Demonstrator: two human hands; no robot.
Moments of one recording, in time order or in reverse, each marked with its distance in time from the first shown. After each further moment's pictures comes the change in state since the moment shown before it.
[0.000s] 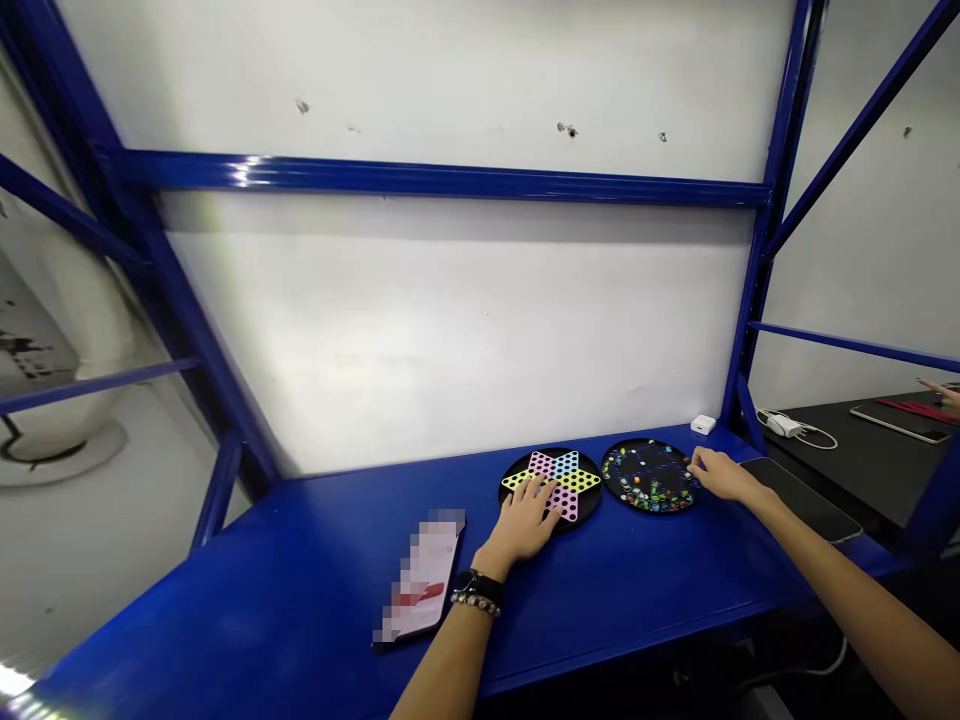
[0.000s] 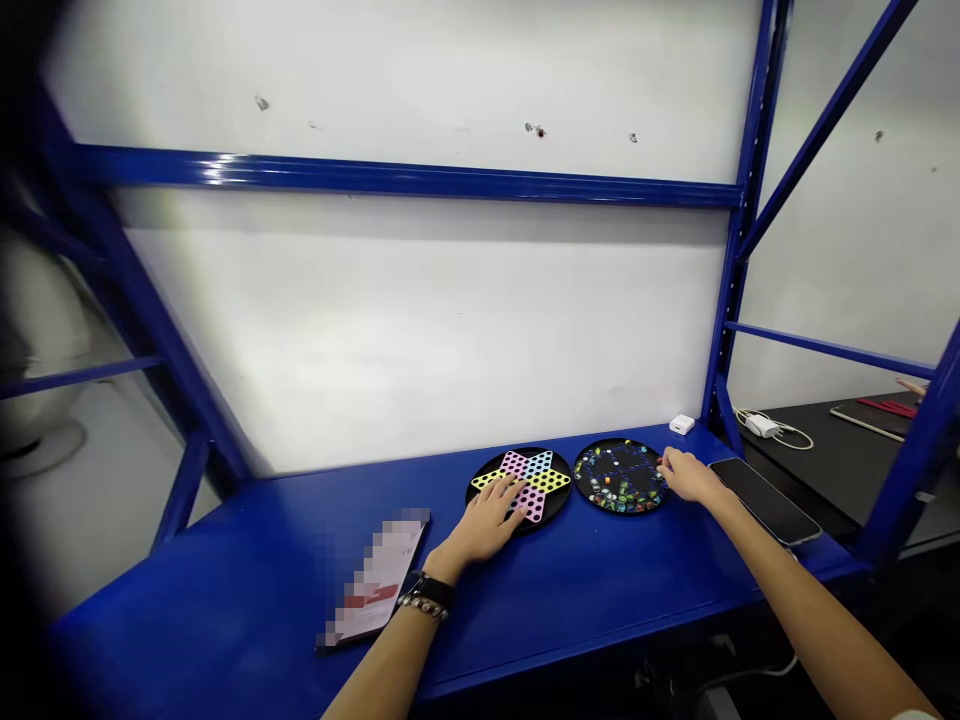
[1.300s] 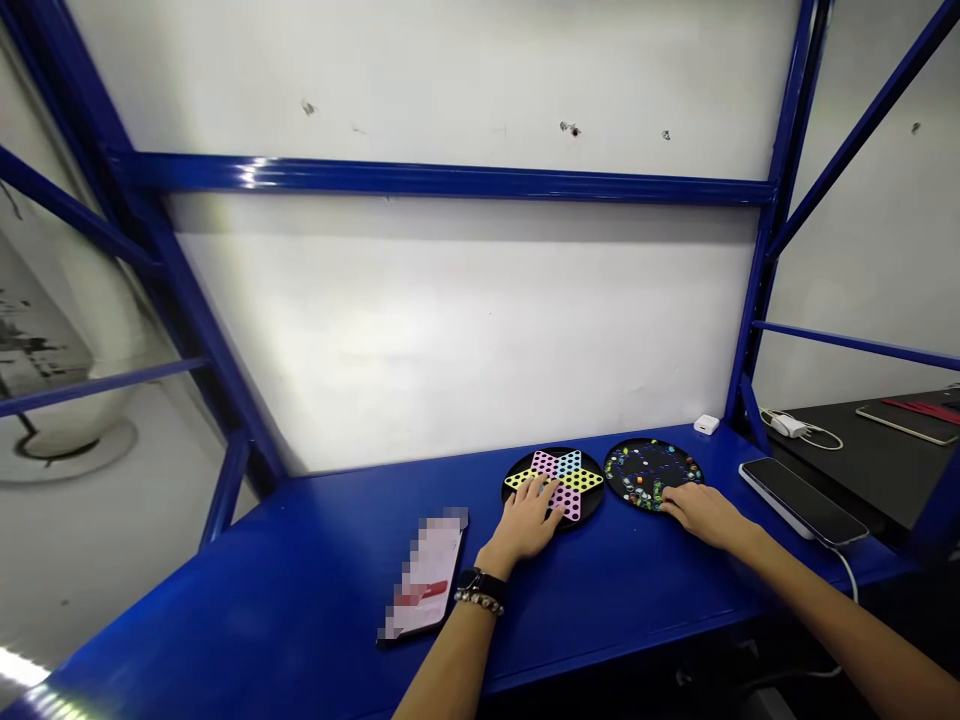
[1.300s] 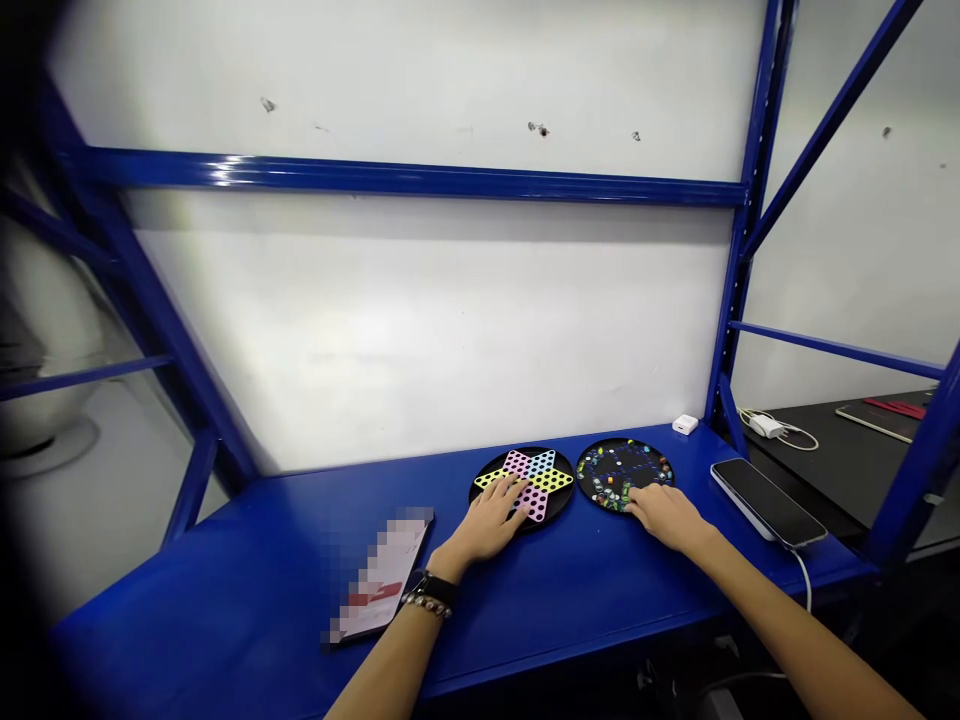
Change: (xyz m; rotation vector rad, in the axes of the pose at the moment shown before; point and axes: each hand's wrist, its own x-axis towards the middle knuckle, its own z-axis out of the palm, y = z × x) left_hand 0.001 -0.002 0.003 -0.001 0.033 0.011; right_hand -0.054 -0.067 0.021 -0.224 -0.118 -0.261
